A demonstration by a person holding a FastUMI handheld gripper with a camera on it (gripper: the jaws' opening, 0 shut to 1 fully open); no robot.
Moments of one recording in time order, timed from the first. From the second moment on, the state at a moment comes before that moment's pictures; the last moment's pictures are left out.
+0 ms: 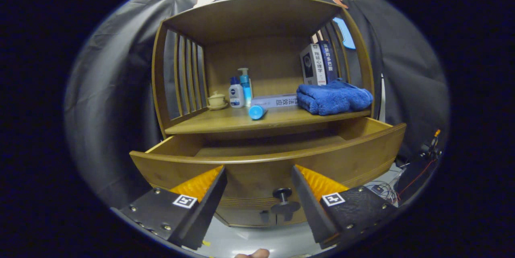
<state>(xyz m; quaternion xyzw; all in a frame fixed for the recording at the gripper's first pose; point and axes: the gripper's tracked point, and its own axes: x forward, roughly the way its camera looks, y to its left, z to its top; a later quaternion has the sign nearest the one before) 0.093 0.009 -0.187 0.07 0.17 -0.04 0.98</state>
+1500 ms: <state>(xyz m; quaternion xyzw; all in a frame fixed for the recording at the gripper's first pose) 0.191 0.003 -0.201 0.10 0.18 -0.01 0.98</state>
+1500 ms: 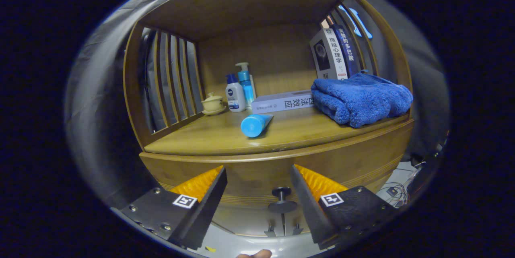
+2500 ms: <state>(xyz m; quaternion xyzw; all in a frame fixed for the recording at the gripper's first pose) 0.144 -0.018 -0.096 0.04 0.10 -0.01 0.99</state>
